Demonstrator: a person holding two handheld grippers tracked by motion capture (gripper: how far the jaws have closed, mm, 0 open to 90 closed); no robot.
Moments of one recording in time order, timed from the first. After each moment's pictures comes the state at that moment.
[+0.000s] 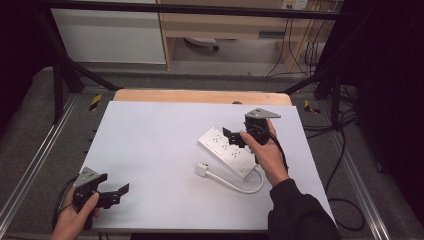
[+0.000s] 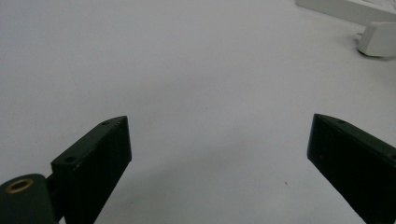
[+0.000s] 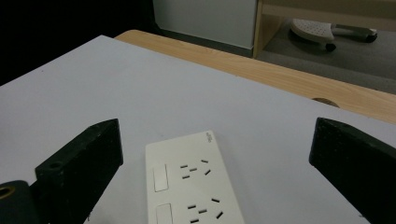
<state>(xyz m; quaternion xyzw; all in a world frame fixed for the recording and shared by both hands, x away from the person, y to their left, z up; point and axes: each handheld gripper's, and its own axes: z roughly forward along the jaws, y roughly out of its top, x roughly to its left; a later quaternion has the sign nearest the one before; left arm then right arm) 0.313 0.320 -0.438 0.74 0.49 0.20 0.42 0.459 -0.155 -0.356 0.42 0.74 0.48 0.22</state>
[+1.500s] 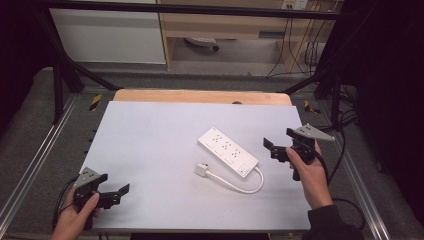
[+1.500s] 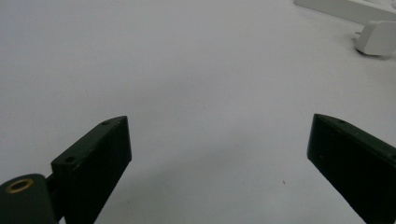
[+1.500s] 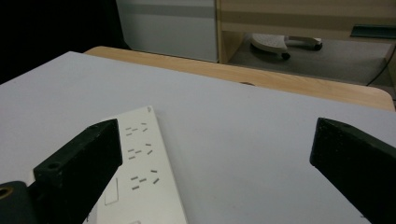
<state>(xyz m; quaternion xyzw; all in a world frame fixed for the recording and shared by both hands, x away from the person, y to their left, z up) 0.312 0.319 -0.439 0.74 0.49 0.19 0.42 0.397 -0.264 -0.359 0.46 0.69 0.50 0.26</state>
